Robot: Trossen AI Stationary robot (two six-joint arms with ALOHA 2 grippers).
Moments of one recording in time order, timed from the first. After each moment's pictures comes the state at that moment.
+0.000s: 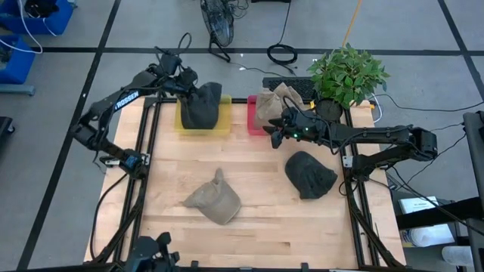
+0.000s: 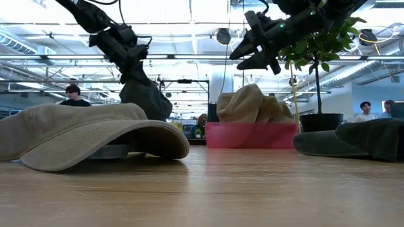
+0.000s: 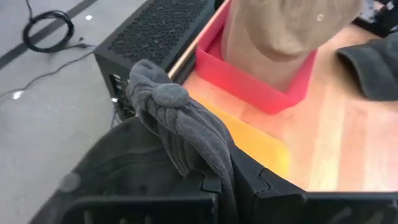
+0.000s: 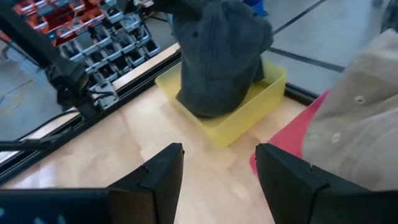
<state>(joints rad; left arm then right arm) 1.01 1.46 1.17 -0.55 0.54 0.28 -0.26 1.25 0.77 0.13 0.17 0.44</state>
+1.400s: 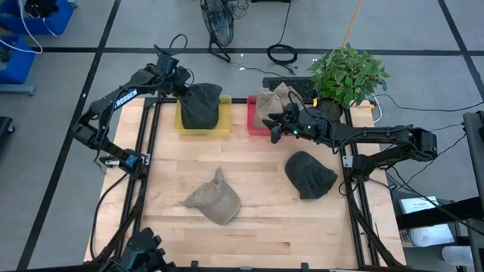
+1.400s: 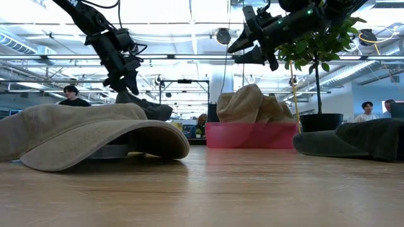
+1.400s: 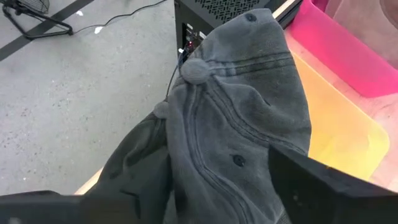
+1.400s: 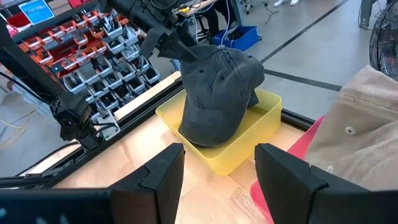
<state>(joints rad) 1.07 1.47 1.17 -0.64 0.25 0.20 -0.27 1.25 0.77 0.23 0.21 0.46</state>
